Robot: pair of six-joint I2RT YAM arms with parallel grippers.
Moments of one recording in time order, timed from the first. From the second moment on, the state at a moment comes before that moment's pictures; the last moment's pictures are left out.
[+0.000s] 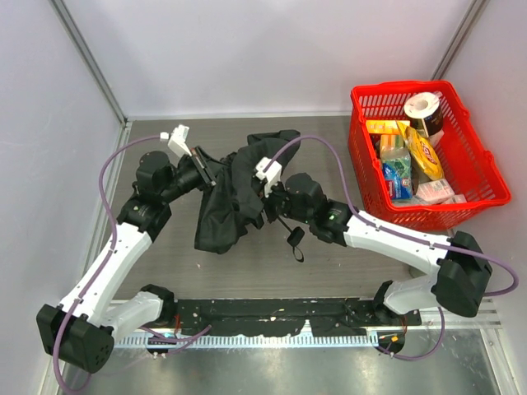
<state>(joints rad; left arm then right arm) -0.35 1.01 0.93 -0.08 0.47 -0.90 0.94 1.35 0.97 0.08 -0.05 0.06</state>
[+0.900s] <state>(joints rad) -0.37 0.83 0.96 -0.05 0.47 -0.72 0.87 1.07 0.64 0.38 -0.25 0.12</state>
